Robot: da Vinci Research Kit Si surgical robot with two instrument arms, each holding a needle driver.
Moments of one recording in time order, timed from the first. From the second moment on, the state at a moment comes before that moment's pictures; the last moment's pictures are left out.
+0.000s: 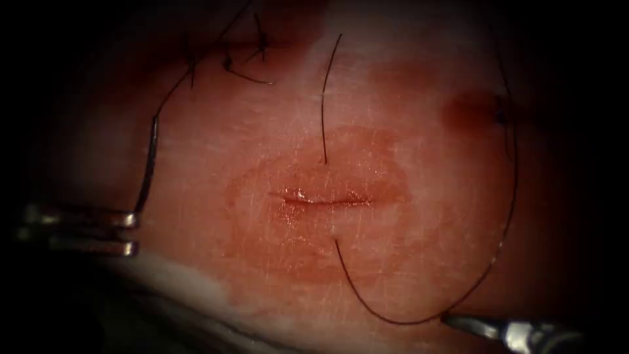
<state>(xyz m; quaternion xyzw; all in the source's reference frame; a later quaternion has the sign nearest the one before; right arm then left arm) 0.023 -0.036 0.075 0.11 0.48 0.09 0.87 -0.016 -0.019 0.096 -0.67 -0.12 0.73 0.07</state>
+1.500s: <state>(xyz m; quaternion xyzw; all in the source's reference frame) 0.030 -0.036 0.088 0.07 0.48 0.11 0.87 -0.016 -0.019 0.096 -0.67 -0.12 0.73 0.07</state>
